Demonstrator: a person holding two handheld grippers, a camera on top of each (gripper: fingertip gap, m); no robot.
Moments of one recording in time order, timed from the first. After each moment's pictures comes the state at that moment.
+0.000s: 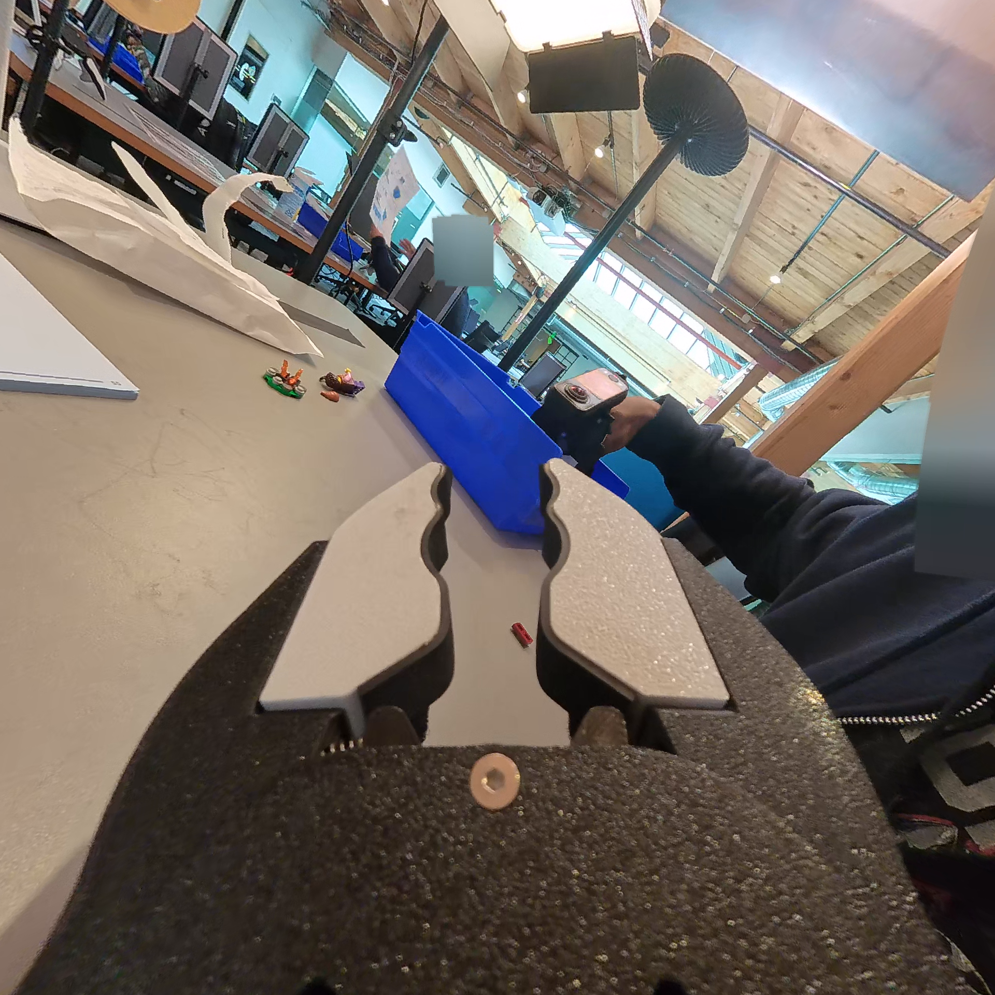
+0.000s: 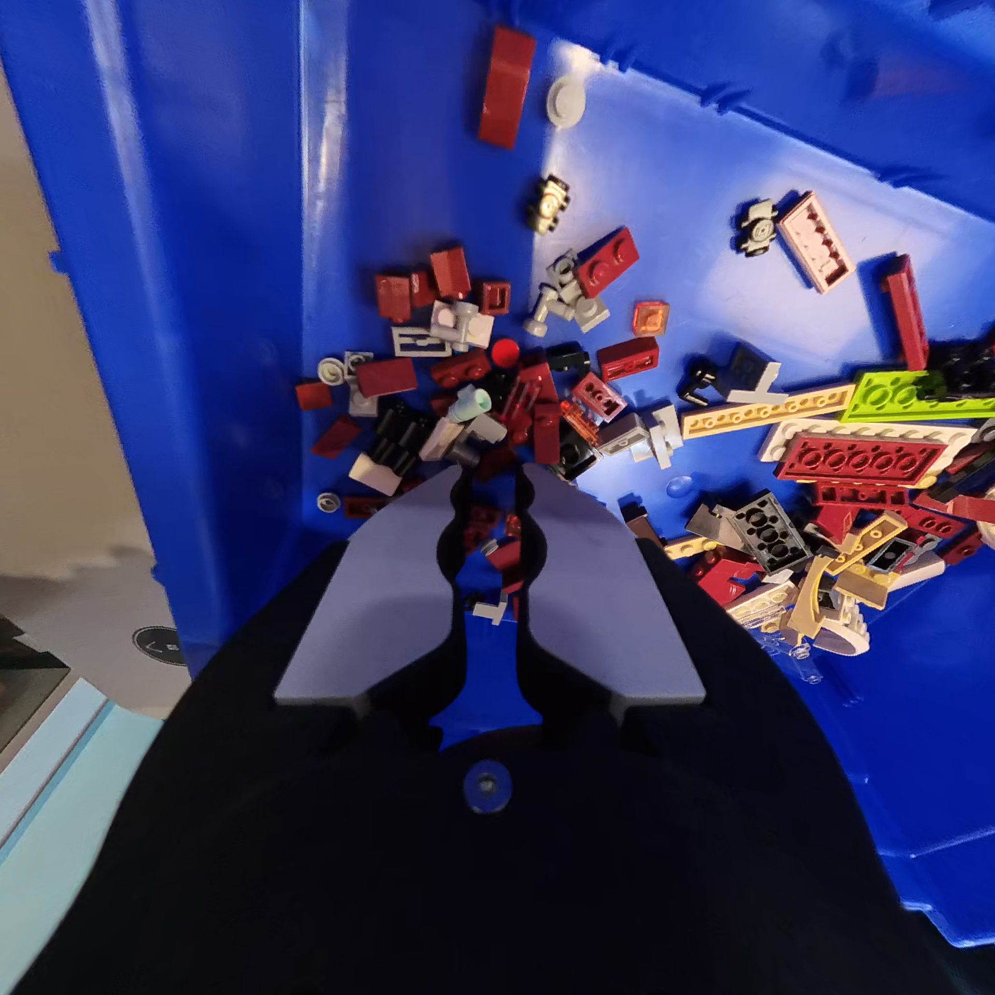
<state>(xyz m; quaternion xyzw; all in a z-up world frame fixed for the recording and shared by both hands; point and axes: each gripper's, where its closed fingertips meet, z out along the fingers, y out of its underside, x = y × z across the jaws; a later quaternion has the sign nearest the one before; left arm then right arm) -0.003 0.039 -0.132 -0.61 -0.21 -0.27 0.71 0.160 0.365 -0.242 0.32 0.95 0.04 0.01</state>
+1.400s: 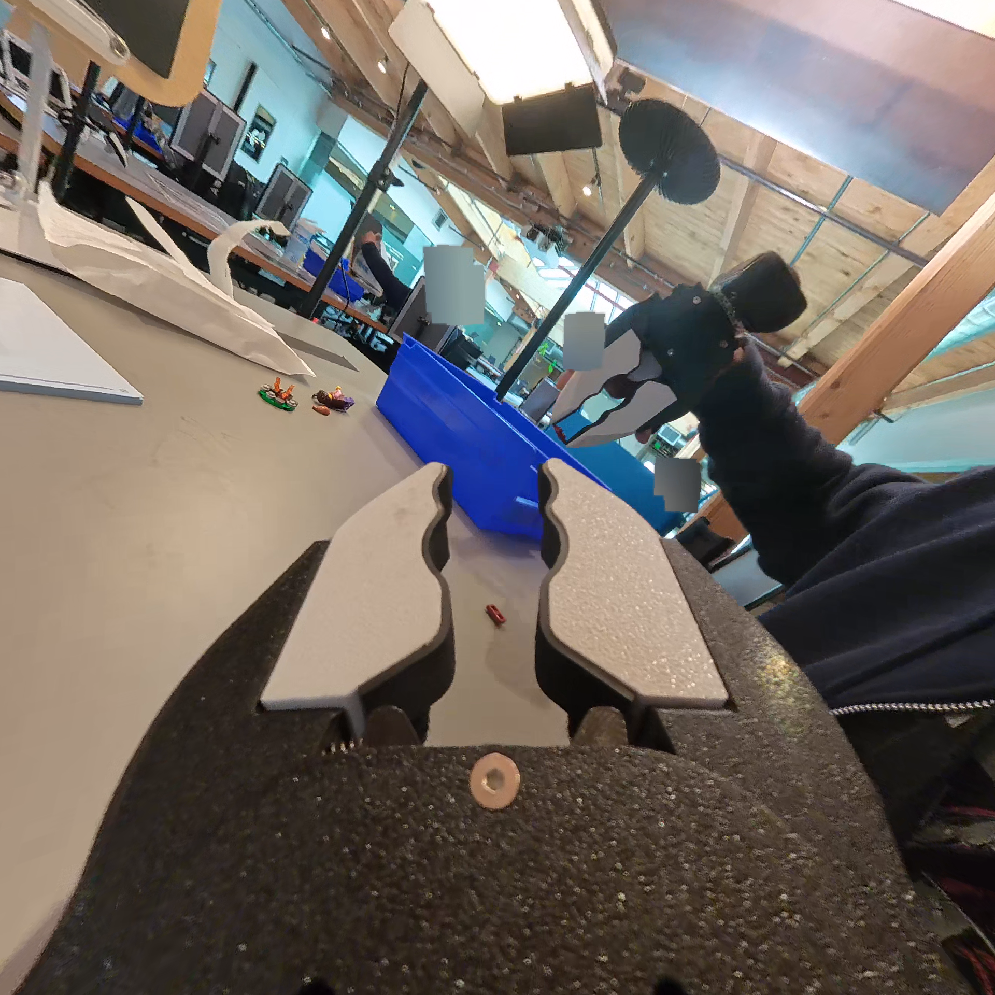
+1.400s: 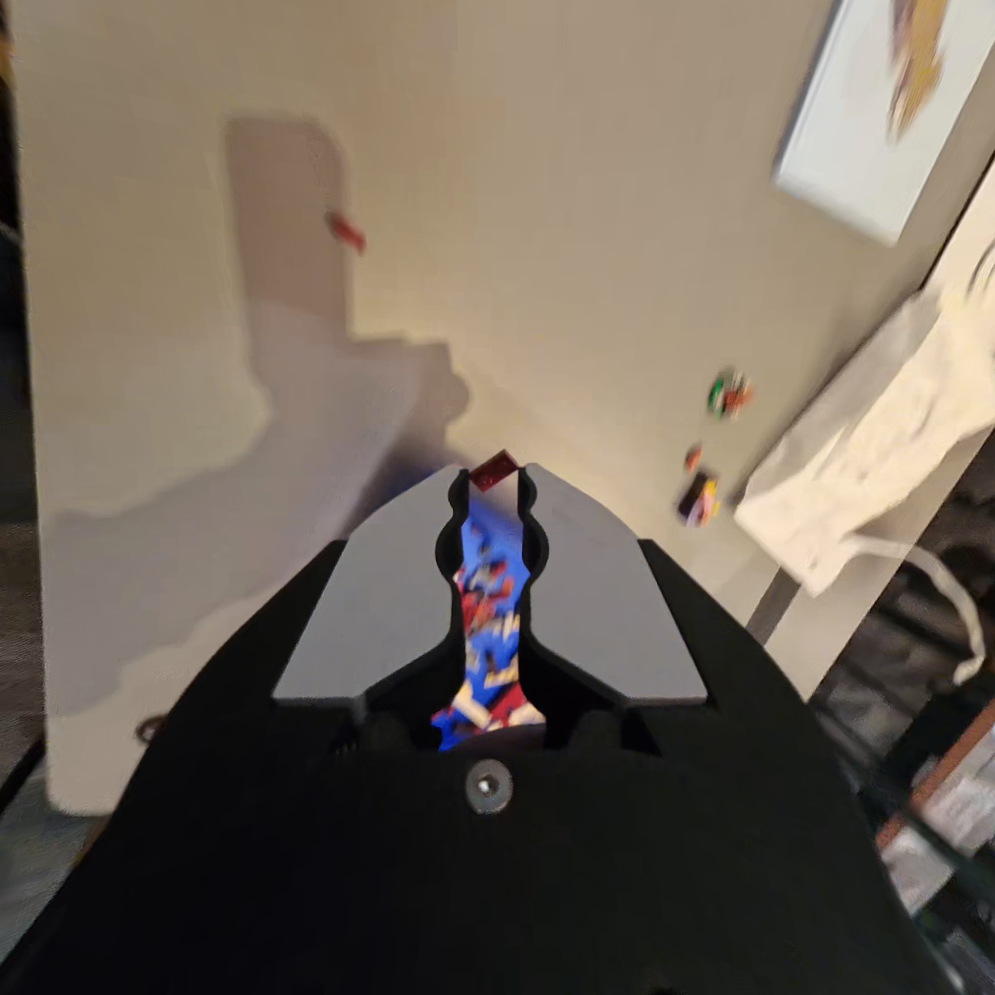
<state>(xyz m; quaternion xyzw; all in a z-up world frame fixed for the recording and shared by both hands) 0.017 0.004 -0.123 -0.59 -0.20 -0.24 0.74 0.097 0.189 -0.116 0.12 0.98 -0.07 -0.15</state>
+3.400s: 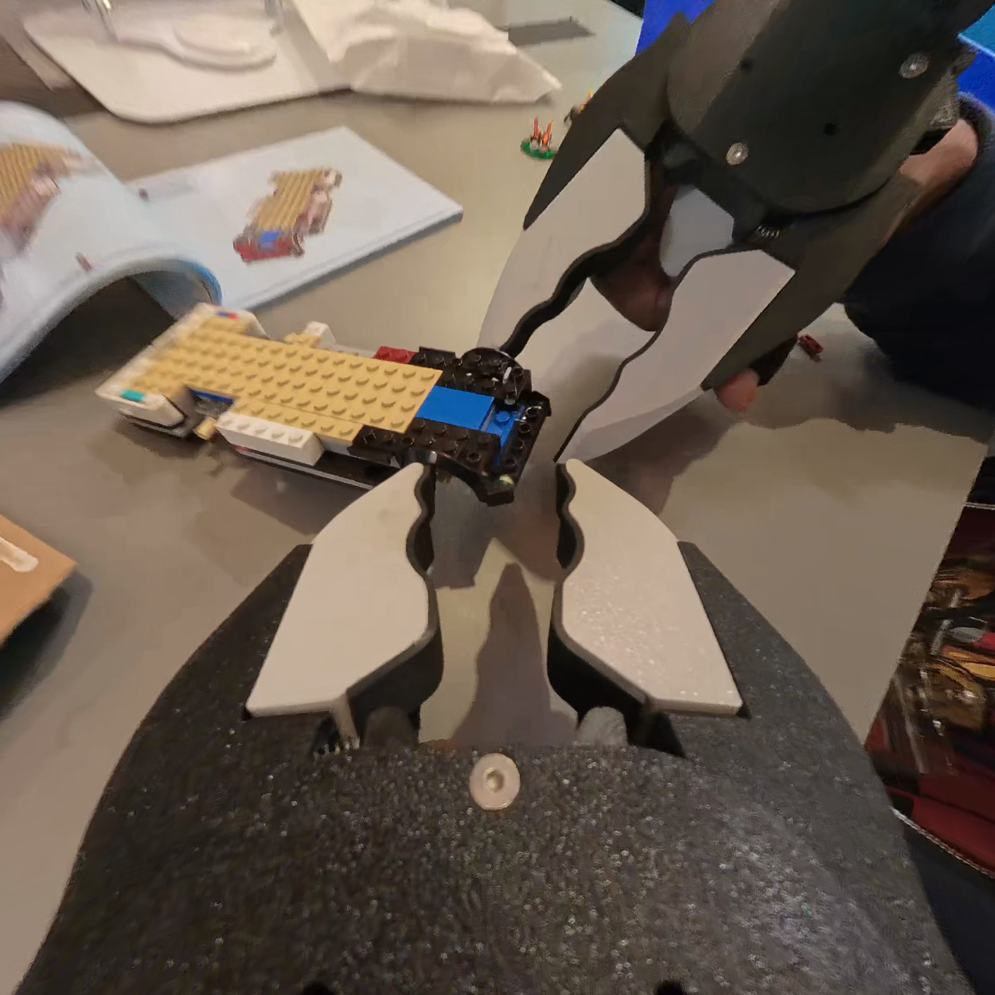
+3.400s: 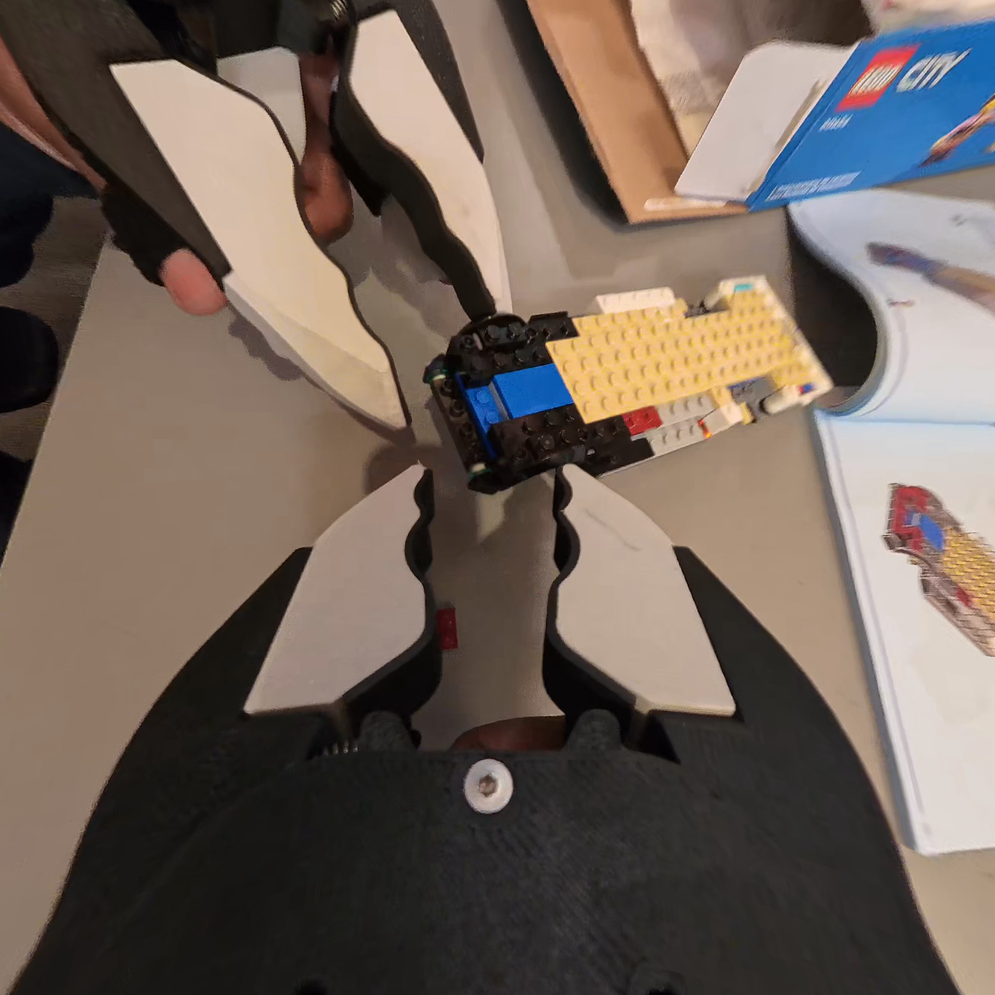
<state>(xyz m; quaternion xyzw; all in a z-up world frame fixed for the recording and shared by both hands) -0.077 -0.085 -0.189 -0.85 -0.13 -0.02 0.51 -0.078 -0.067 -0.201 0.23 0.88 -0.38 -0.15</state>
